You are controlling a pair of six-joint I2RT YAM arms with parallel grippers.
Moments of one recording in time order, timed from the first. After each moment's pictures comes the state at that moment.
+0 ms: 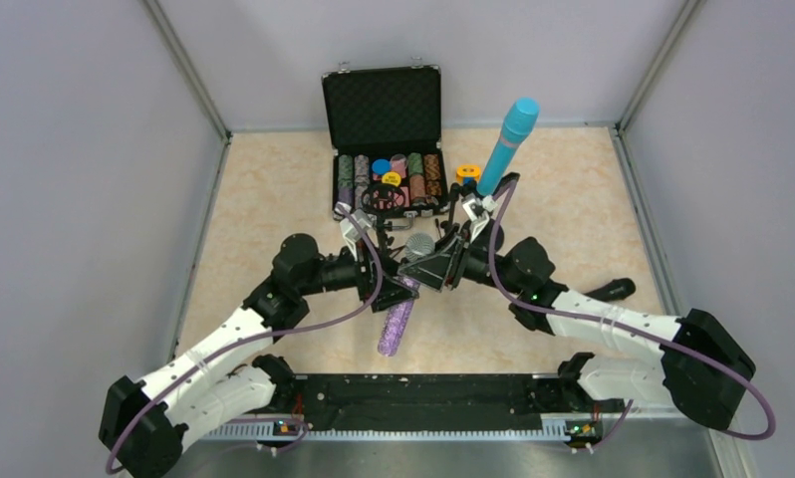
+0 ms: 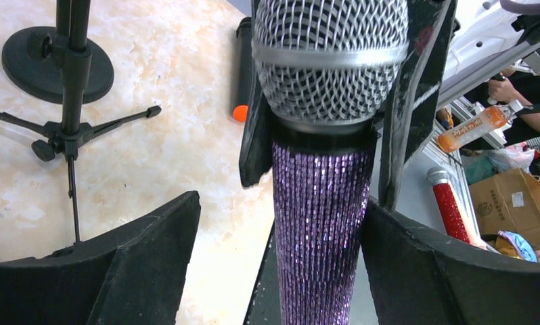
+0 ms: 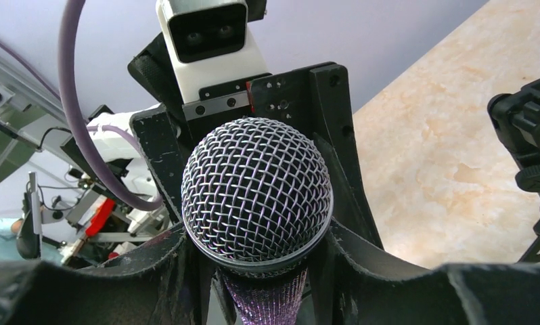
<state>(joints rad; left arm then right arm) -0.64 0.88 0.57 0.23 0.71 -0.51 0.85 1.16 0.53 0.87 -0.45 0.87</state>
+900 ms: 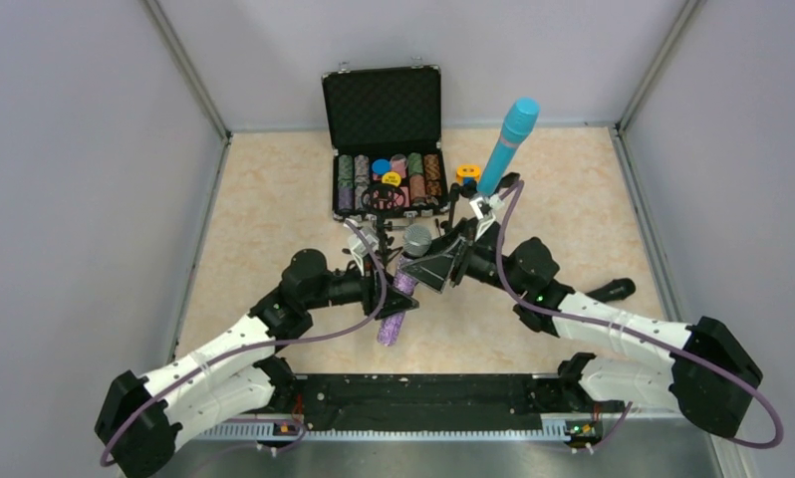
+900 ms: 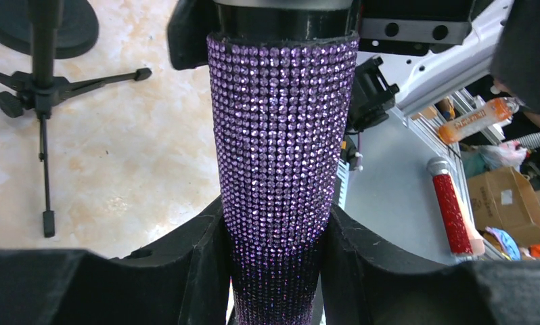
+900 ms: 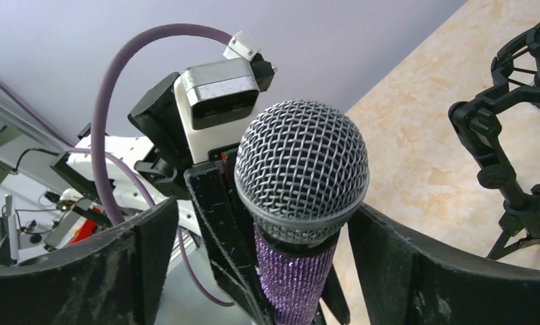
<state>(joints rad) -0.72 0.86 0.46 0.26 0.65 -0.55 0.84 1.11 0.53 0.78 -0.37 0.83</state>
